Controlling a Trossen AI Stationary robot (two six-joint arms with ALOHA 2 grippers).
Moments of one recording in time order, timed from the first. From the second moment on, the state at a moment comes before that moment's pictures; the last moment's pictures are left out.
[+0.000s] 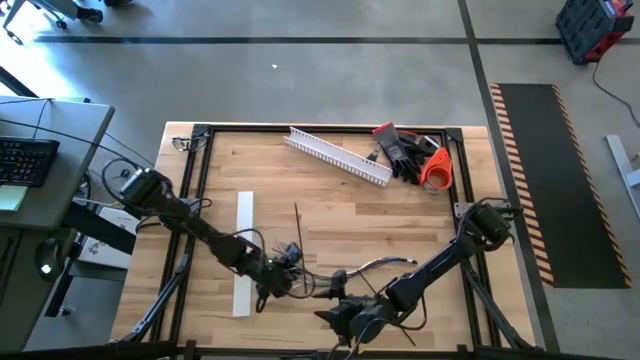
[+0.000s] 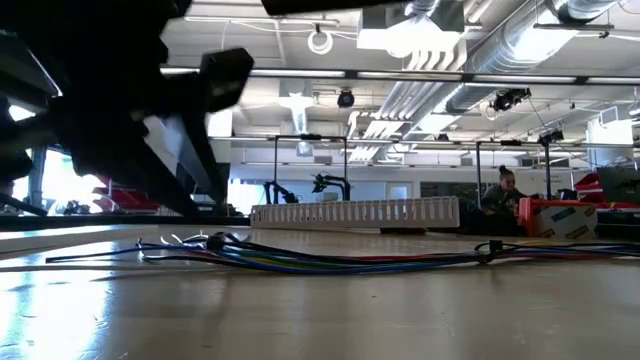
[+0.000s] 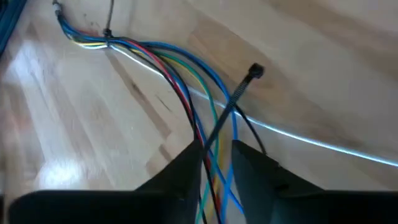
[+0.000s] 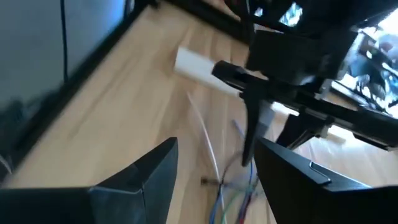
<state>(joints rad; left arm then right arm) -0.53 1.72 0.83 0.02 -0.32 0.51 0.67 2.04 1.34 0.09 0.65 -0.08</state>
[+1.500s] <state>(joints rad) -0.48 1.87 0.85 0.26 -0.44 0.32 0.64 2.19 1.34 -0.02 0.89 0.00</state>
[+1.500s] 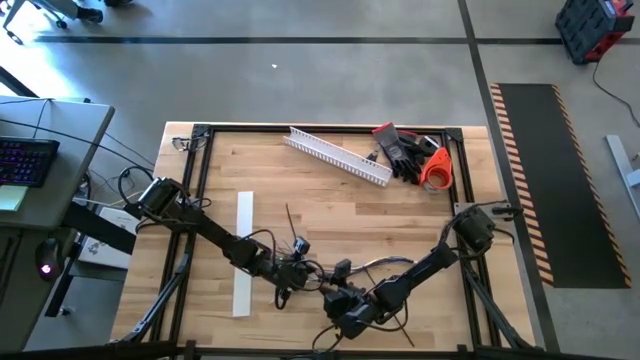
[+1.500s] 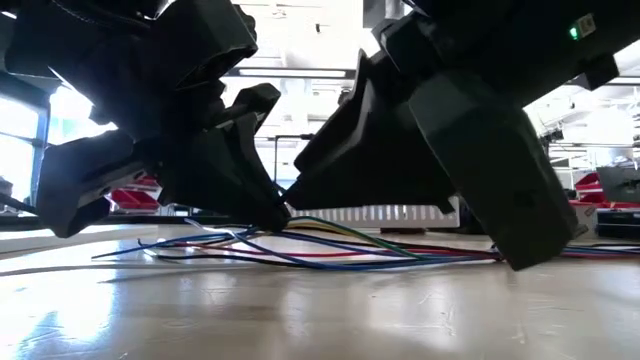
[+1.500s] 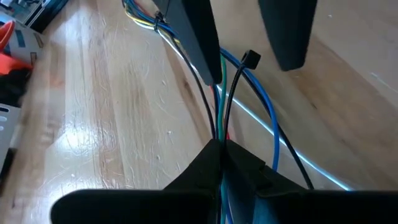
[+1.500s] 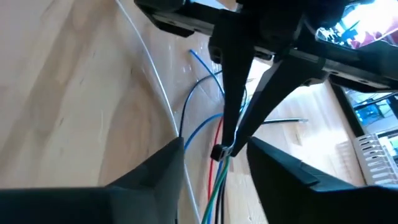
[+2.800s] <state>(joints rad) -0.49 1.86 0.85 0.26 -0.44 0.31 0.61 2.19 1.34 -0.04 0.85 0.06</state>
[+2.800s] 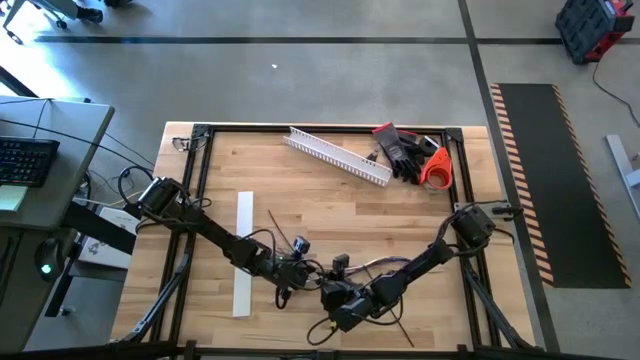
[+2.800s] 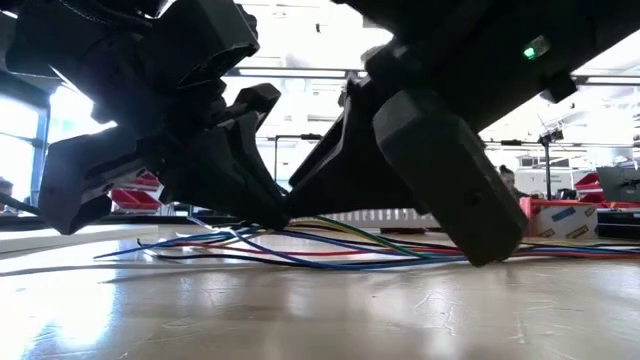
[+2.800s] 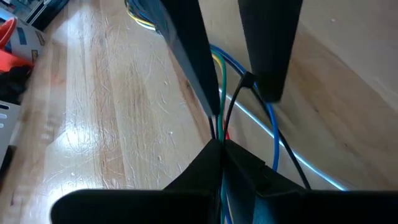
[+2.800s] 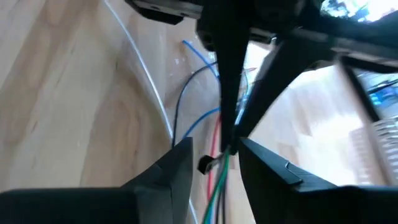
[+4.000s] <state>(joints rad) -0.51 1.86 0.85 0.30 -0.50 0.24 0.62 2.19 1.37 -0.19 0.92 0.22</state>
